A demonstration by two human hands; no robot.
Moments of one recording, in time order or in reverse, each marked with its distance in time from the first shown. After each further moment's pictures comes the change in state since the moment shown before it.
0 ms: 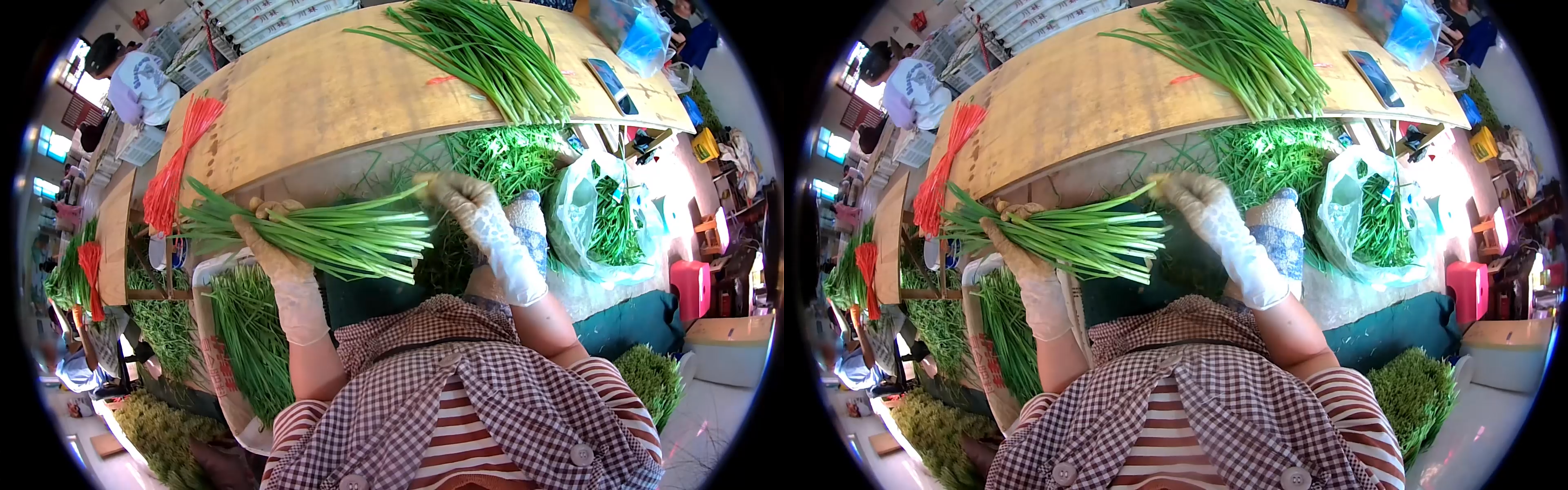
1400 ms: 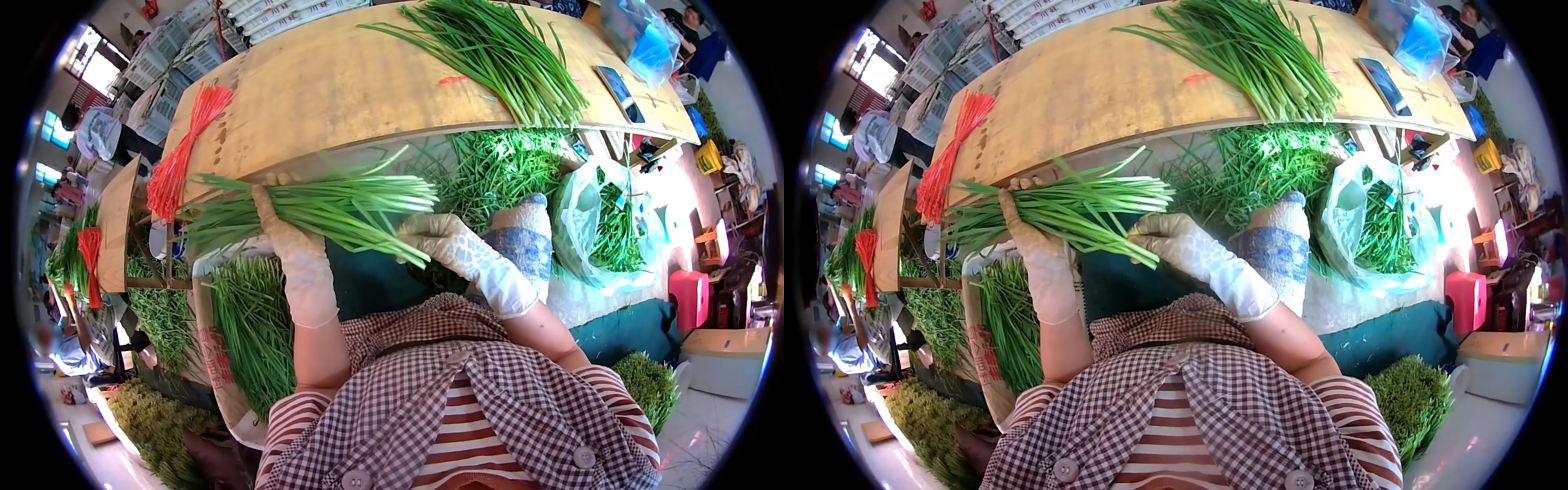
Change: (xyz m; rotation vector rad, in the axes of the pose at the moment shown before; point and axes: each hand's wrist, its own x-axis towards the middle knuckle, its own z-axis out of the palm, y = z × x) left_hand 0.013 -0.013 0.009 0.161 0.121 0.090; right_hand -0.021 -0.003 0.036 0.030 -0.369 0.315
